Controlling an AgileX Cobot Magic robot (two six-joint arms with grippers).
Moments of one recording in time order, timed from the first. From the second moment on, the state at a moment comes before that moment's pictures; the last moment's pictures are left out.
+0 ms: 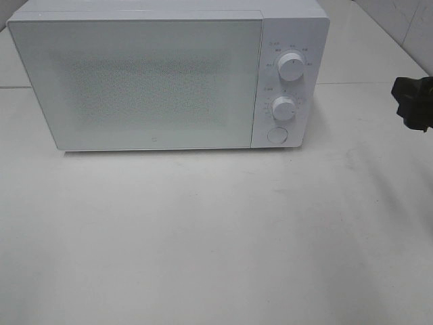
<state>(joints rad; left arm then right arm) 0.06 0.00 -0.50 -0.08 1.05 0.10 0.10 1.16 -0.29 0.06 -0.63 0.04</state>
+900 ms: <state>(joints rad) 0.06 0.00 -0.50 -0.08 1.05 0.10 0.70 1.62 -0.28 0.72 -1.20 -0.22</state>
